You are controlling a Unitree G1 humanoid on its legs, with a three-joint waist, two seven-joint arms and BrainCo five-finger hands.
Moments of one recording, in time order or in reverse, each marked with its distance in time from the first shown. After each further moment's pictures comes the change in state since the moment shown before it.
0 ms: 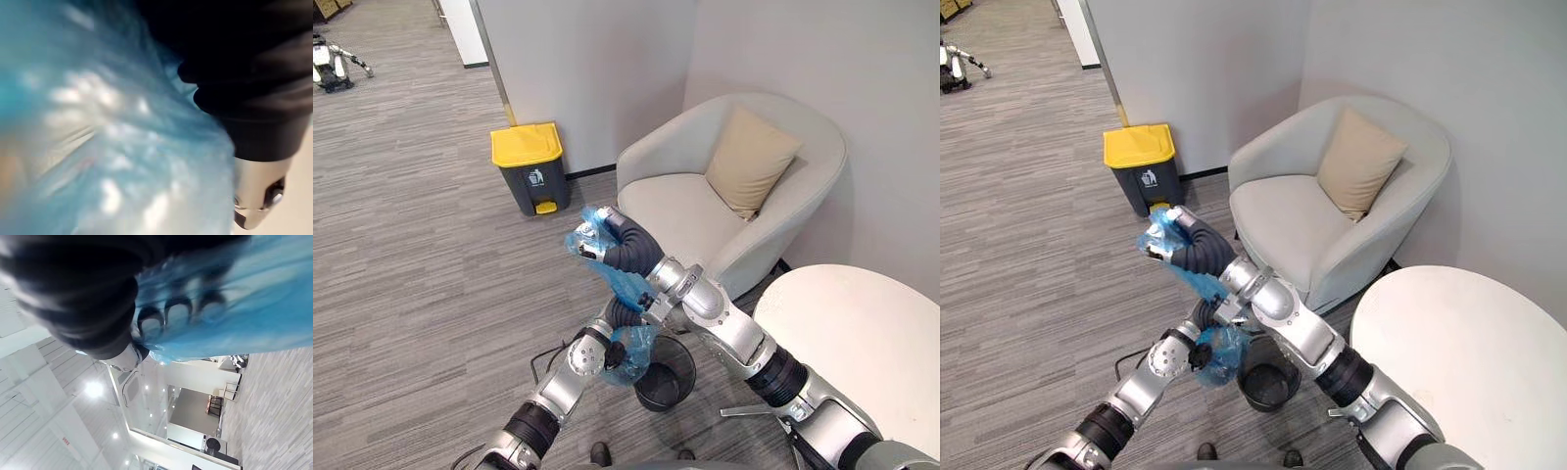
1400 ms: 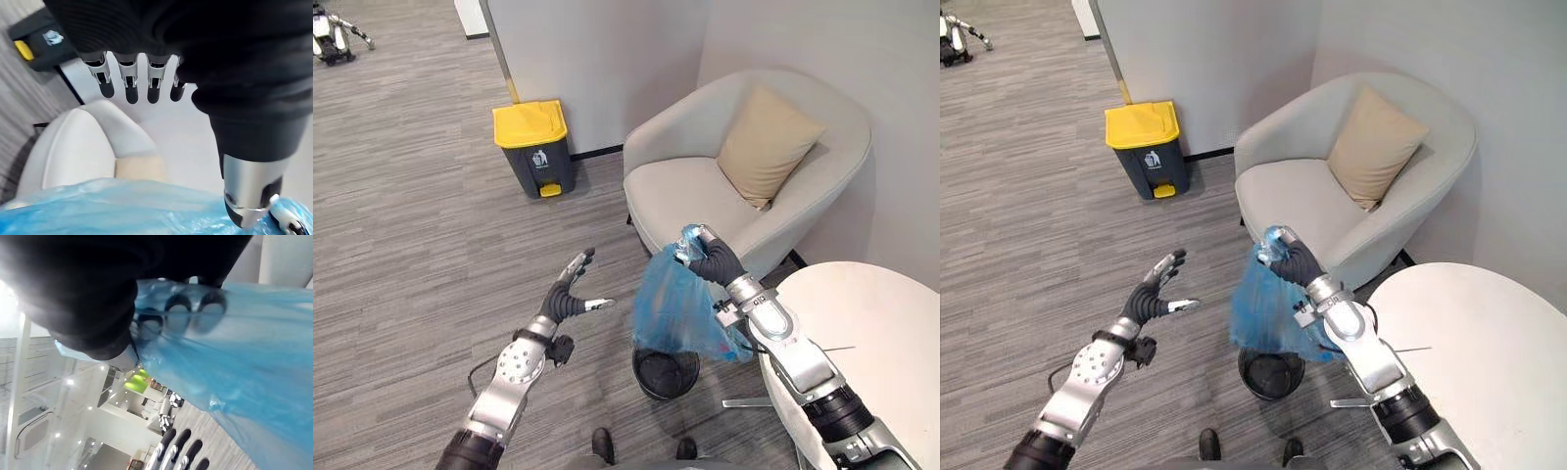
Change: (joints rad) left arm 0.154 0.215 0.226 -0.351 -0.254 -0.037 -0.083; right arm 0.270 -0.206 -0.293 -0.007 -0.314 -0.006 -0.032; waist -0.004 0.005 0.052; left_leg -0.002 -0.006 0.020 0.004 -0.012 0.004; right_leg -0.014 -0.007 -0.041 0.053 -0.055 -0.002
